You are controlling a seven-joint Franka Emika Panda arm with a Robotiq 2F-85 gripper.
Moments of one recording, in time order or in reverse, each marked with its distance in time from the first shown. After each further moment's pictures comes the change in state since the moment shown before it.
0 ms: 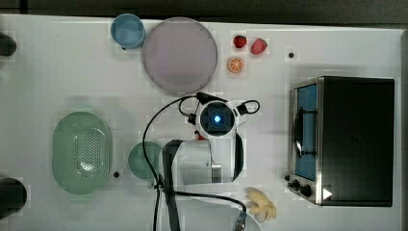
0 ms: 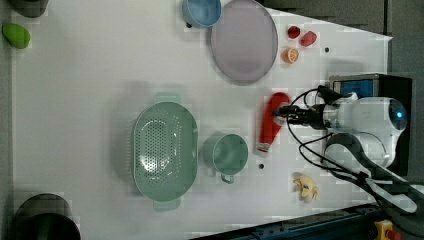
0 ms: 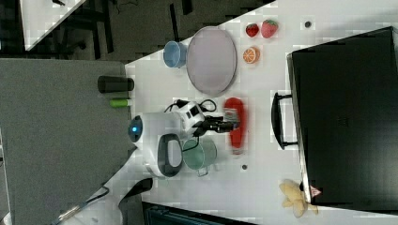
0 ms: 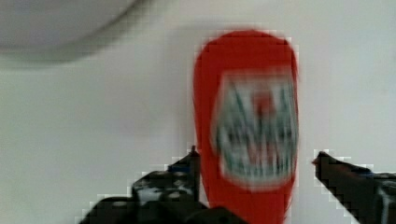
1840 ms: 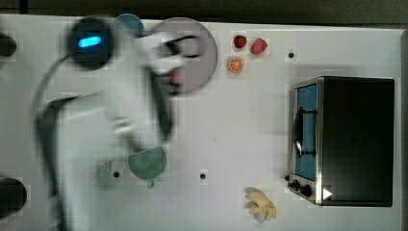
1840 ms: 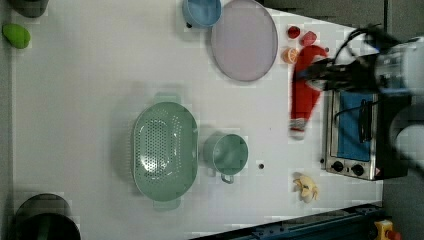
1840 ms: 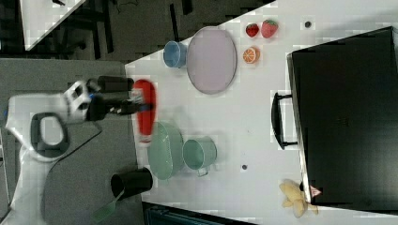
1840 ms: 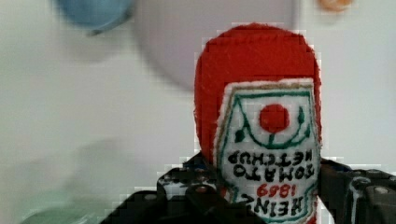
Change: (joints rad) arm 0.065 -0.130 0.196 0.548 -0.005 -0.655 0.204
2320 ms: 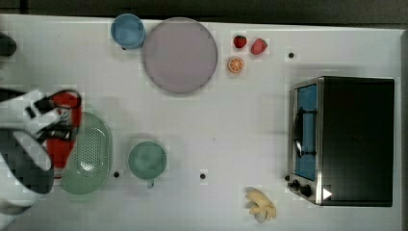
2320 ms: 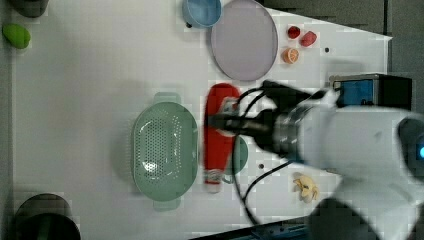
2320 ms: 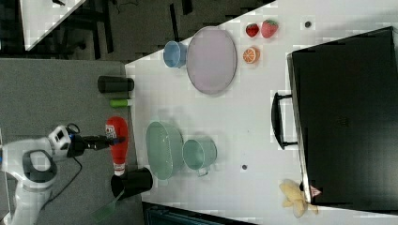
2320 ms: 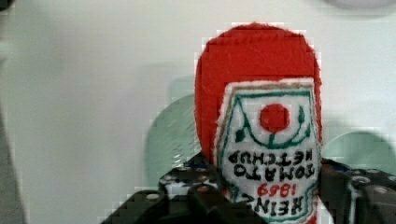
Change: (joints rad) arm 0.132 -0.008 0.285 -0.062 0.009 0.083 0.298
